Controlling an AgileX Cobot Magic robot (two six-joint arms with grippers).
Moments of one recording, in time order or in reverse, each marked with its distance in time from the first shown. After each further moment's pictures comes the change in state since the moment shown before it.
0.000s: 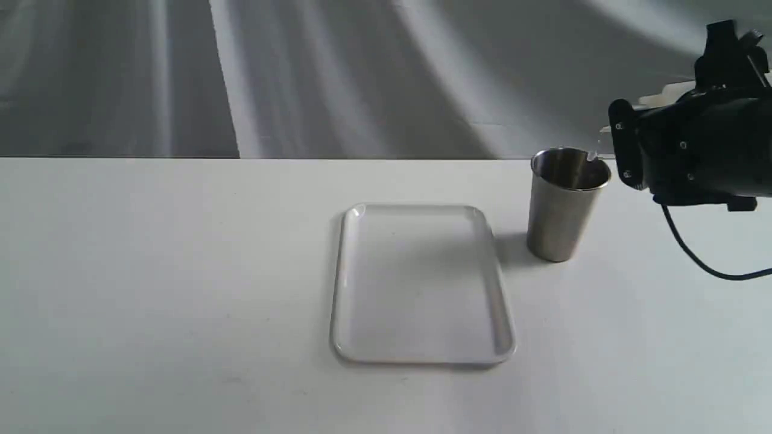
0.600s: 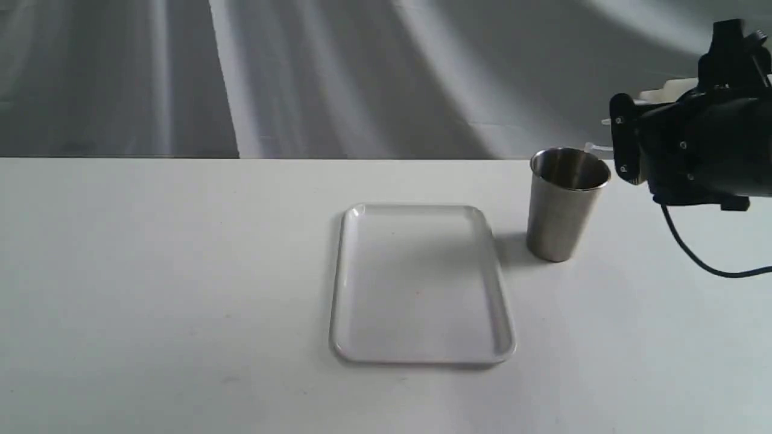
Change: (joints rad) left arm 0.000 0.000 0.000 0.000 0.000 0.000; right arm 0.000 0.000 0.000 -0.002 0.000 0.100
